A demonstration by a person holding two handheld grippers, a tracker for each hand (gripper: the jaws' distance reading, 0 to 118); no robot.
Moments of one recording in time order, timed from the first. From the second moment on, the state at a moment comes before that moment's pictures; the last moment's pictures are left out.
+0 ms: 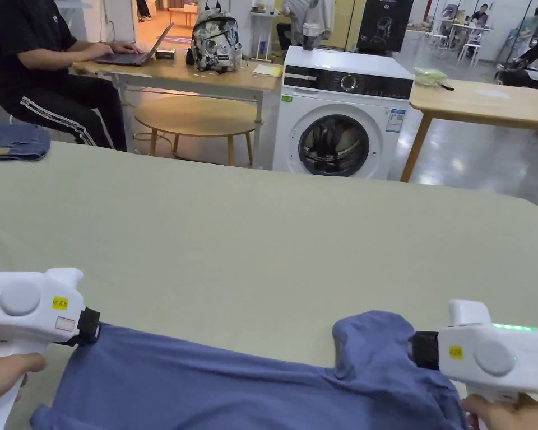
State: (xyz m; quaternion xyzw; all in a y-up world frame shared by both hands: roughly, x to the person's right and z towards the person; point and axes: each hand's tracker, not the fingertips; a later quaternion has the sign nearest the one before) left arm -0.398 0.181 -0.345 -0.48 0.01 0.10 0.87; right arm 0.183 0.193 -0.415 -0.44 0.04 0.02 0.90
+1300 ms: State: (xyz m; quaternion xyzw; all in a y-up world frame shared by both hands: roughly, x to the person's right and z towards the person) left arm -0.415 0.219 -0.259 -0.42 0.00 0.11 0.90; right arm 0.218 0.256 -0.324 -0.41 0.07 0.01 0.91
